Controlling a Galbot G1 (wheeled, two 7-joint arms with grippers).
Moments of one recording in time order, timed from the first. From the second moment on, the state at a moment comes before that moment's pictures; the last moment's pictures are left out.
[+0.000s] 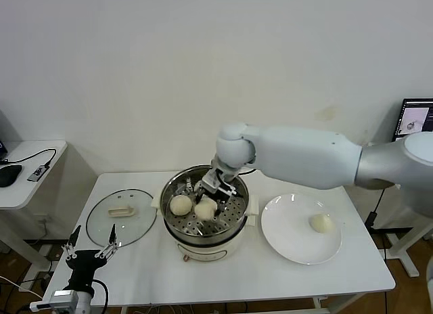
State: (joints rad) left arm 1.70 -1.23 -0.69 -2.10 -0.19 -0.01 -0.18; right arm 0.53 1.22 -1.30 1.40 0.11 0.13 -1.06
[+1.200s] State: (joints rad) left arm 1.70 -1.22 -0.71 -2.08 -0.19 -0.02 -0.19; right arm 0.60 1.13 -1.28 1.44 0.11 0.04 -1.07
